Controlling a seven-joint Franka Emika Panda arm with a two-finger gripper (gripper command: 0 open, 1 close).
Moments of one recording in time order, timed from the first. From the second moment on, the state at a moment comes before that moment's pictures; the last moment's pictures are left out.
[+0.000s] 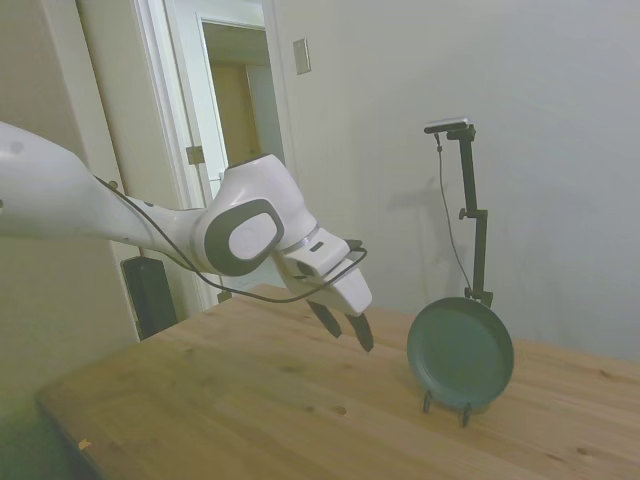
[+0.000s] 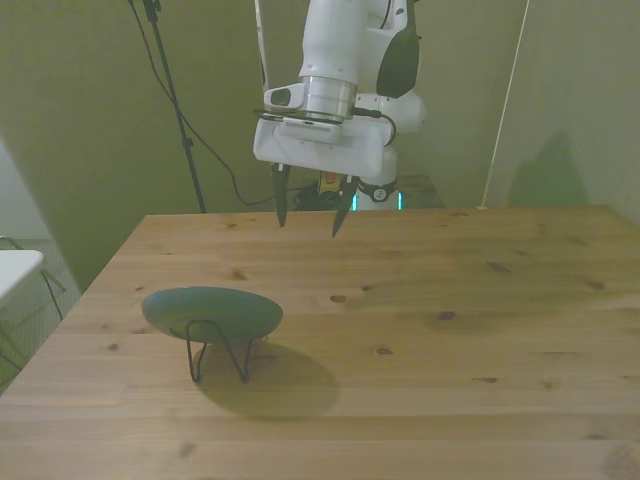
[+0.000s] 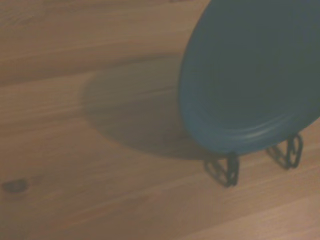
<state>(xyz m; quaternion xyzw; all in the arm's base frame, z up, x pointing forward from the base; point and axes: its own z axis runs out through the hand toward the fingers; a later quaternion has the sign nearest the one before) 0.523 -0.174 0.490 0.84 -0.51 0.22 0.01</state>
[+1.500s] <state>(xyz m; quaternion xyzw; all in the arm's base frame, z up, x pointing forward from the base) 0.596 -0.191 0.430 0.76 -0.46 0.45 0.04</state>
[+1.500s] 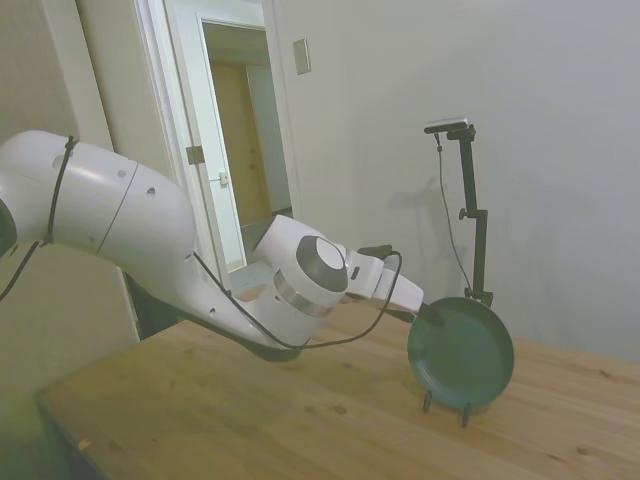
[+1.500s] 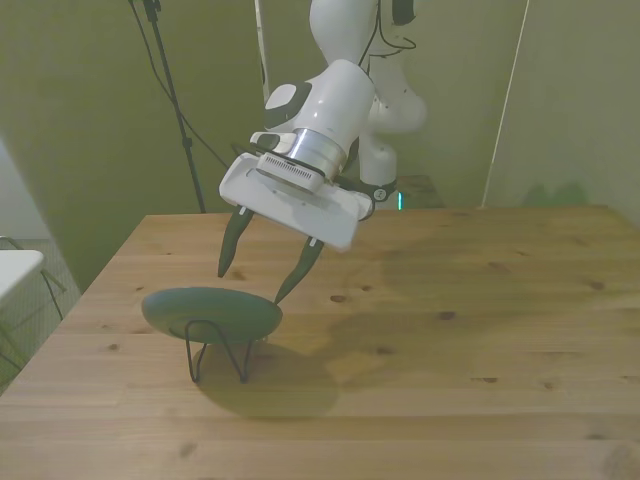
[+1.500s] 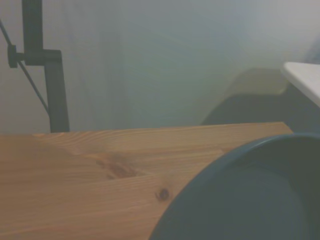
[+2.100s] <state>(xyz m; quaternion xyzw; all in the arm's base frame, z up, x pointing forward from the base) 0.600 -0.175 0.411 0.76 -0.47 0.44 0.03</state>
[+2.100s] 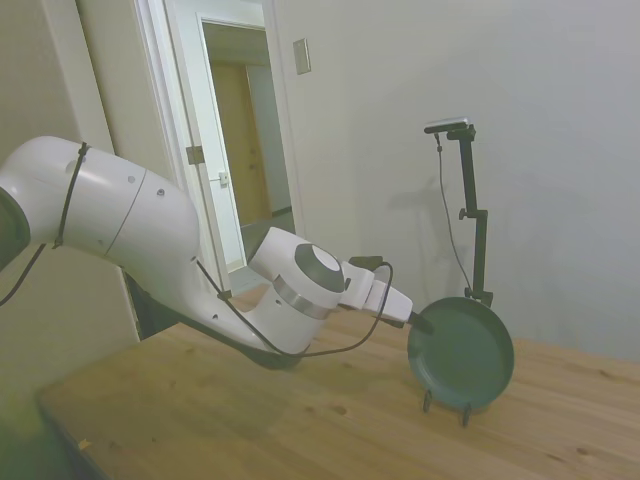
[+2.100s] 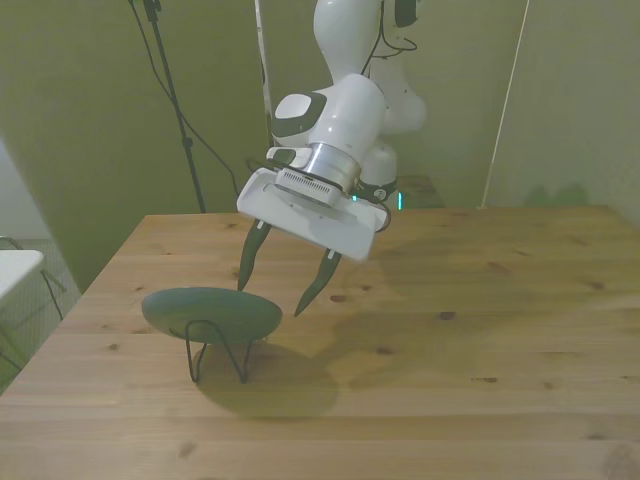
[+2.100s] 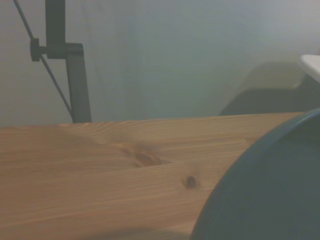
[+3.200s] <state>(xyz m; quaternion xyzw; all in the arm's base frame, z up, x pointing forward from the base) 0.606 -0.181 0.392 0.78 -0.46 0.41 -0.05</state>
